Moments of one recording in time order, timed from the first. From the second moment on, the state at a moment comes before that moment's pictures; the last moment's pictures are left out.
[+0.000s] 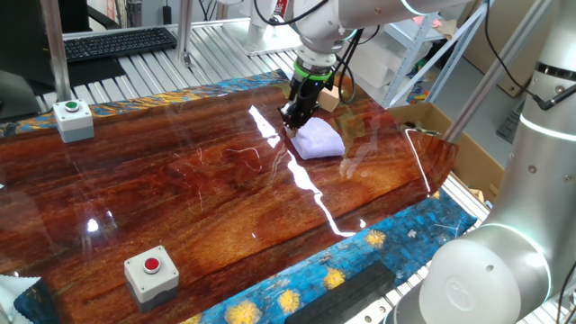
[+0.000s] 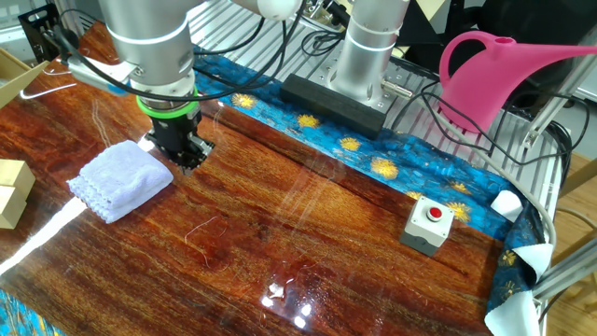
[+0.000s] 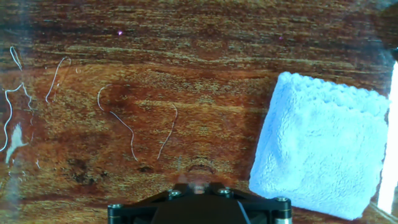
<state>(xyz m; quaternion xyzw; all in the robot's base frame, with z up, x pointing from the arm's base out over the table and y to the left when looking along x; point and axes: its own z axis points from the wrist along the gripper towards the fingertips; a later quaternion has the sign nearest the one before) 0.558 -0.134 0.102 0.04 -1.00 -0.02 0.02</state>
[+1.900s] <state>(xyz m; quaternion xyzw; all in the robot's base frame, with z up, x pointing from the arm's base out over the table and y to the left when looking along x) 0.558 -0.135 0.103 -0.09 -0.99 -0.03 0.04</state>
